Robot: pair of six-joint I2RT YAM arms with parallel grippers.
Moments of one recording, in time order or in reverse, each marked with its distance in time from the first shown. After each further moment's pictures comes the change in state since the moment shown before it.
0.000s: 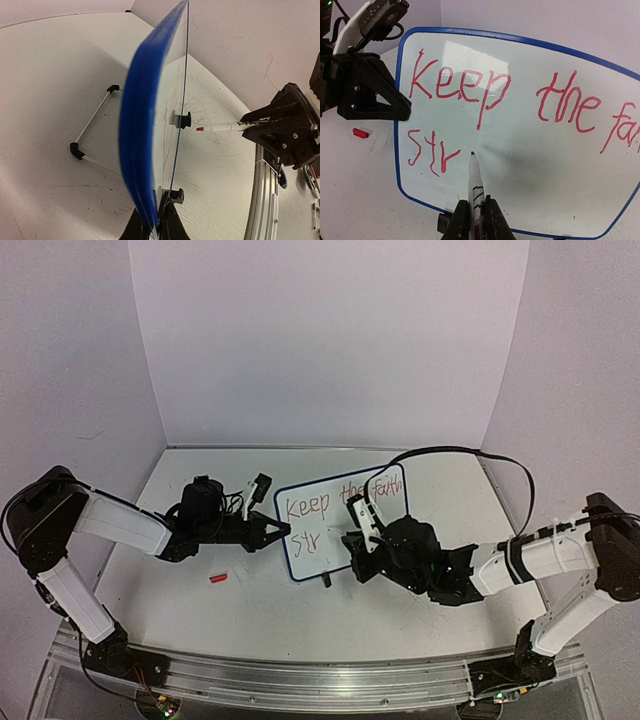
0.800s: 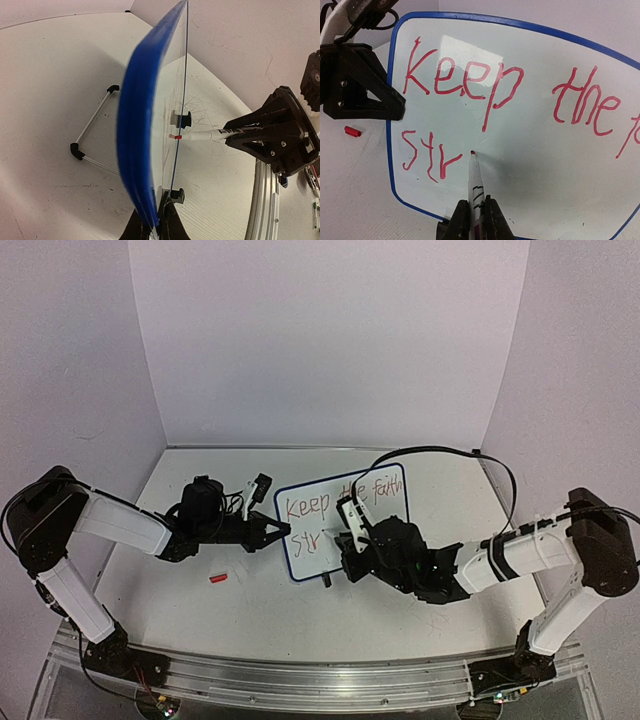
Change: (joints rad) left arm 0.000 0.000 0.000 -0.001 0.001 0.008; right arm -0.004 0.097 0.058 0.007 0.012 -0.004
